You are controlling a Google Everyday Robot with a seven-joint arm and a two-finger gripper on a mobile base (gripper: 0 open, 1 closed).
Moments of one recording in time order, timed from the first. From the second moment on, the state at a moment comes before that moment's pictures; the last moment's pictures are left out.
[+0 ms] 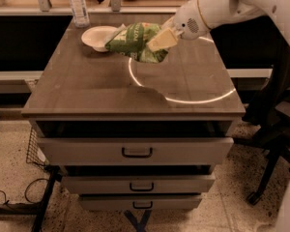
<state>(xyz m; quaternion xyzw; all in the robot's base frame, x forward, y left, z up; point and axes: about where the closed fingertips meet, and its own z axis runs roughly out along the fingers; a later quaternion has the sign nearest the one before) 0.662 -0.044 0.941 -0.52 0.73 0.24 0.38</state>
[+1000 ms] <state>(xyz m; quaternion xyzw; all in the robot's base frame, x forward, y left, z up) 0.777 0.002 0.971 -0.50 0.72 0.22 0.42</state>
